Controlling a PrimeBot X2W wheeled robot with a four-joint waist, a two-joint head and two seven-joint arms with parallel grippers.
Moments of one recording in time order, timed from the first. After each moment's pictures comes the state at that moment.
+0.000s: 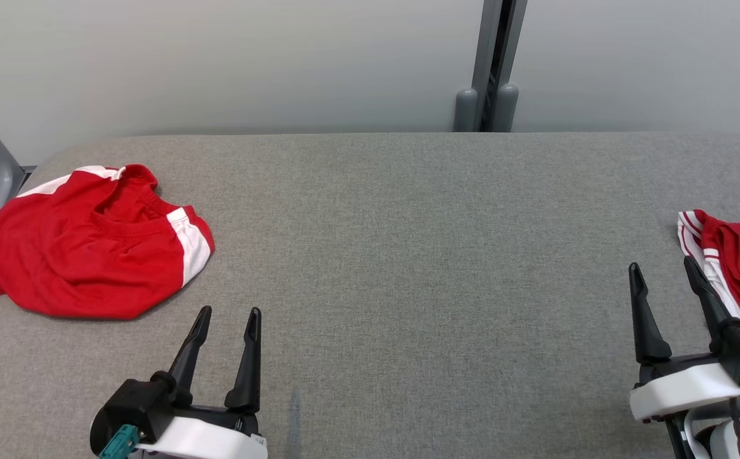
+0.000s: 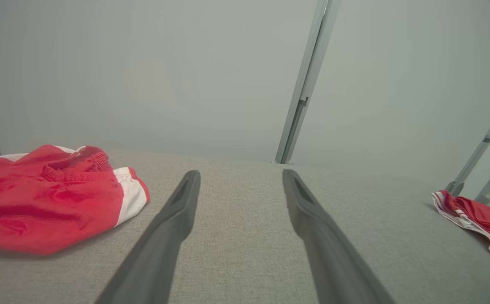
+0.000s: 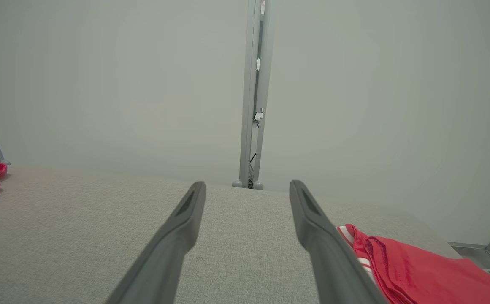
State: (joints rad) left arm 0.01 0.05 -0.16 0.14 -0.31 -0.05 -0.26; right arm -0.12 -0.08 -0.06 0.22 0.03 0.13 -0.26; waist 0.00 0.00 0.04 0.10
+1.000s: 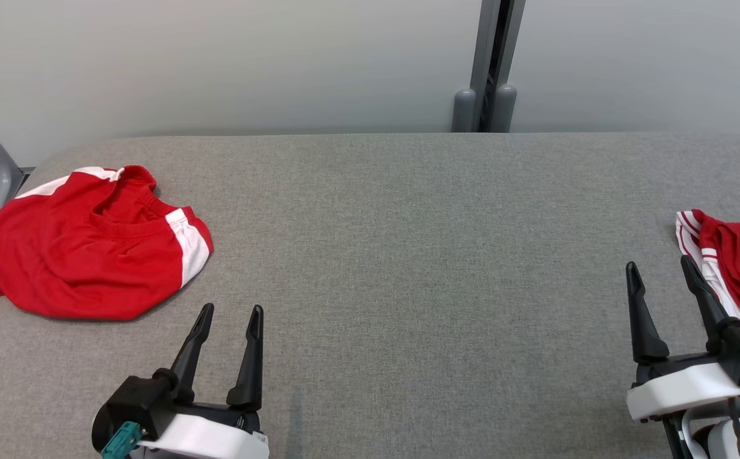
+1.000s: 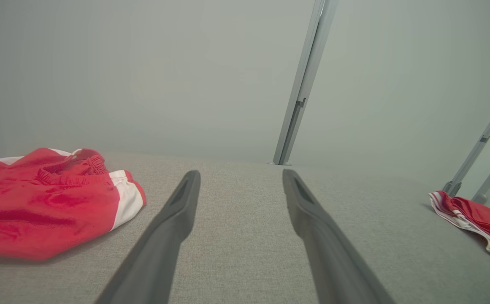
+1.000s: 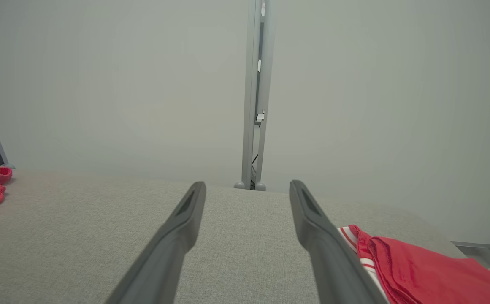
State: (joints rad) left arm 0.00 0.05 -0.17 0.15 -0.31 -0.05 -0.26; right arm -0.12 -0.08 -0.05 0.21 0.04 0.13 -0.26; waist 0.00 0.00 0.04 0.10
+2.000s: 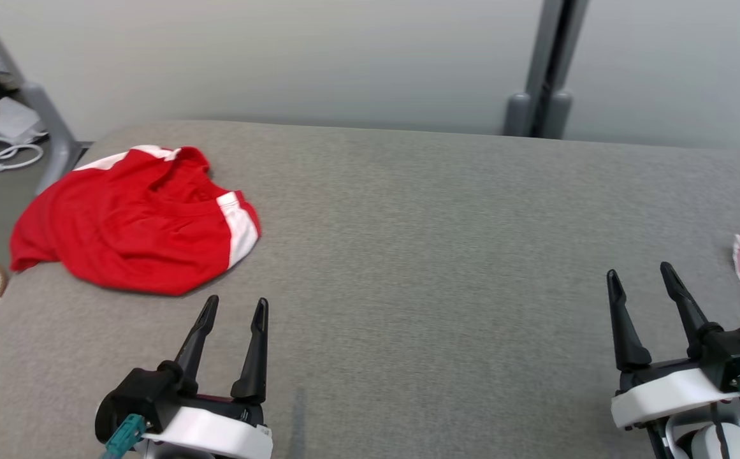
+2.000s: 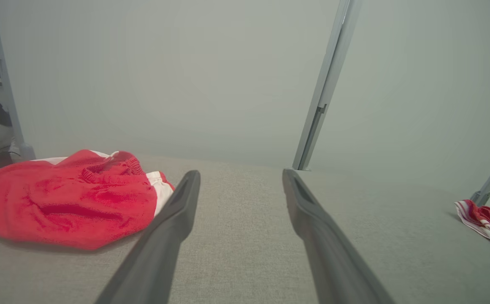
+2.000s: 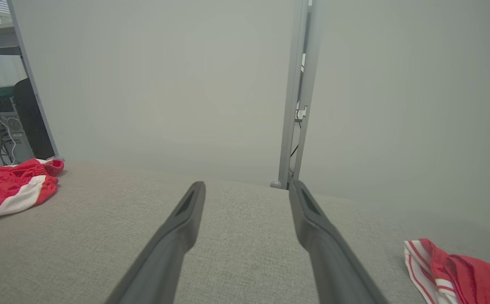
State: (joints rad) left arm -0.02 0.05 -0.18 0.15 -0.30 -0.05 -0.26; right arm -0.11 -0.07 -0.01 0.22 0.06 0.13 -0.26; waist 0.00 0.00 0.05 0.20
